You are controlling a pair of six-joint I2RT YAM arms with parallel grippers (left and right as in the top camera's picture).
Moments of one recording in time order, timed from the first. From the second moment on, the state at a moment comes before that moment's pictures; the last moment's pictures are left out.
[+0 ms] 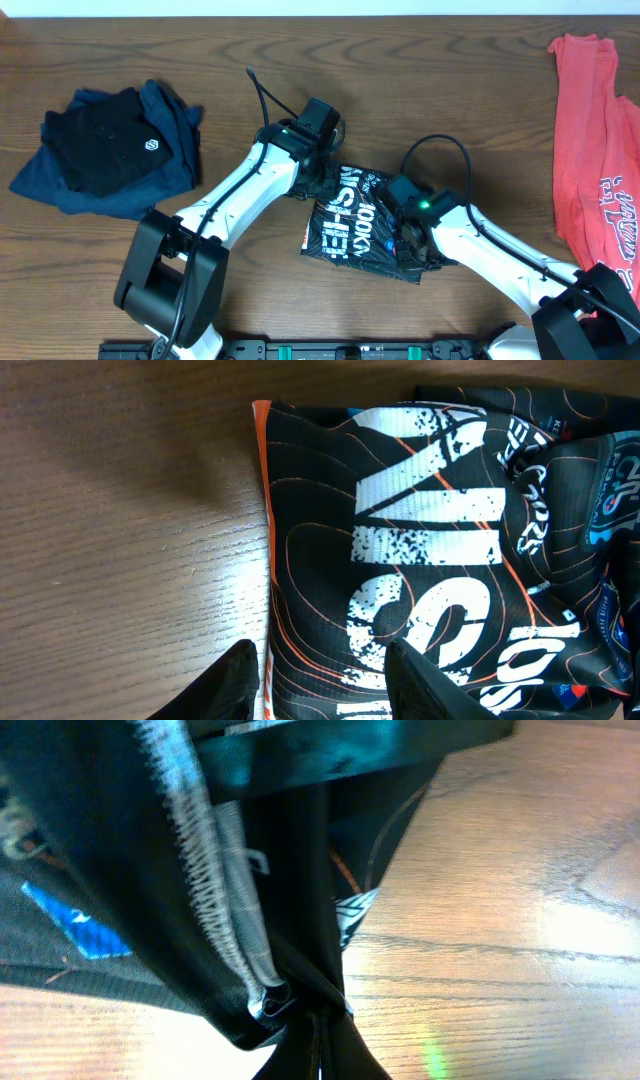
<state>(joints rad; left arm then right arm) -0.53 1.80 1.26 -0.82 0.17 -0.33 0.62 1.53 0.83 -0.98 0.06 0.57</state>
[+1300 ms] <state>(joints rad) -0.53 1.80 1.26 -0.84 0.17 -0.33 0.51 1.63 0.97 -0.74 0.16 0.66</state>
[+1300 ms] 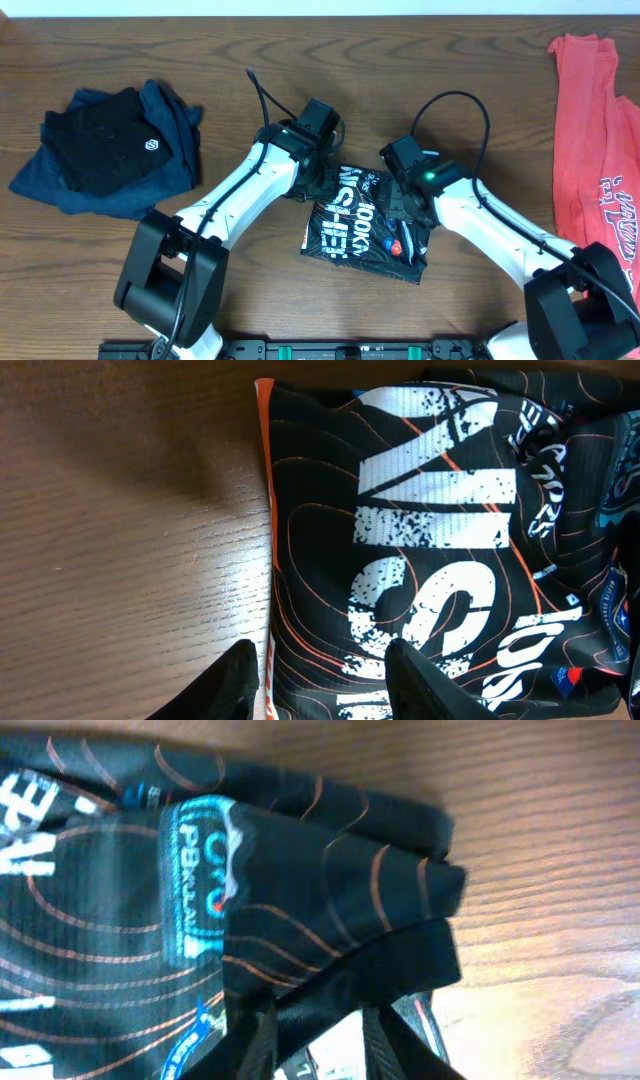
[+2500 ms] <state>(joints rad) -0.53 1.80 1.26 -0.84 0.17 -0.33 0.29 1.63 0.97 -0.78 0.12 0.52</state>
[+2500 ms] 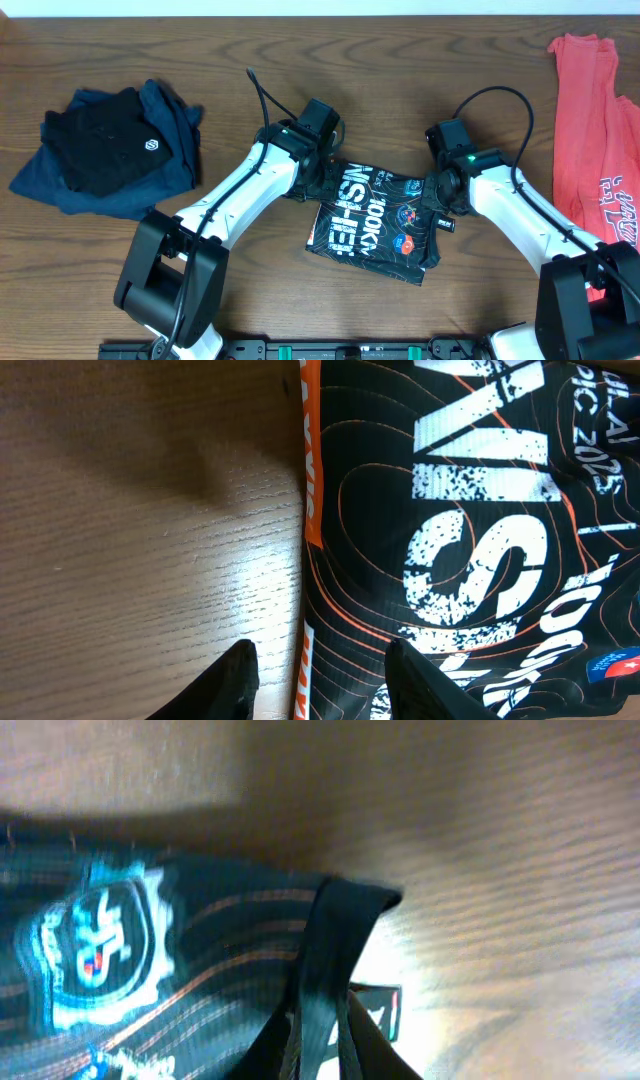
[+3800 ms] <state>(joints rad) -0.52 2.01 1.26 -0.68 0.52 -0.15 0.29 1.48 0.97 -0.87 0.07 0.49</state>
